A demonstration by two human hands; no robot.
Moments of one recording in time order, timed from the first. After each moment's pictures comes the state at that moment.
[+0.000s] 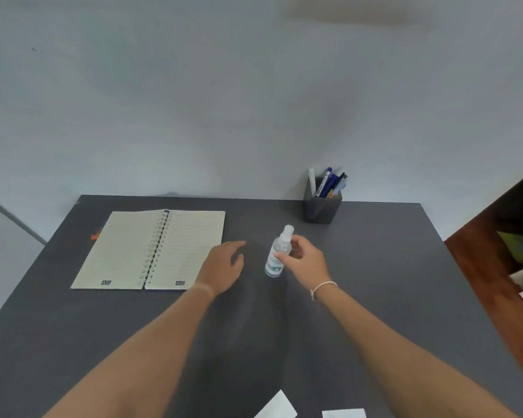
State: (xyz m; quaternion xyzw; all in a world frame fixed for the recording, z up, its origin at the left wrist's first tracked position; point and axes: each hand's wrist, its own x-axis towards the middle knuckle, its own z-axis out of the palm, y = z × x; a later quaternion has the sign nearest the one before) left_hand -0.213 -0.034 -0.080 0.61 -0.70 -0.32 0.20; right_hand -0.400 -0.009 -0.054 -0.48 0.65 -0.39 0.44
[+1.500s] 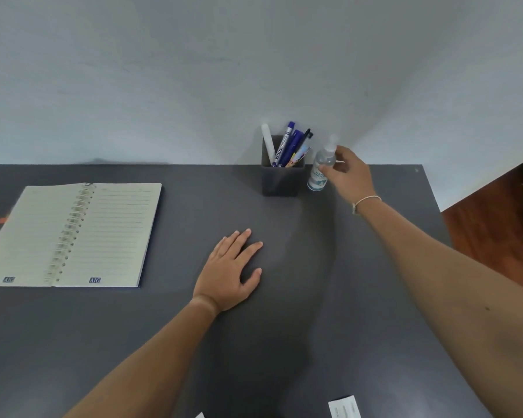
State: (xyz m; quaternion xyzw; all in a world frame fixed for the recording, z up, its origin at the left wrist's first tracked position) left_hand -0.342 -0.032 -0.152 0.55 -0.82 -0.17 0.08; right_hand -0.597 -0.150 -0.079 -0.51 0.68 -0.39 0.35
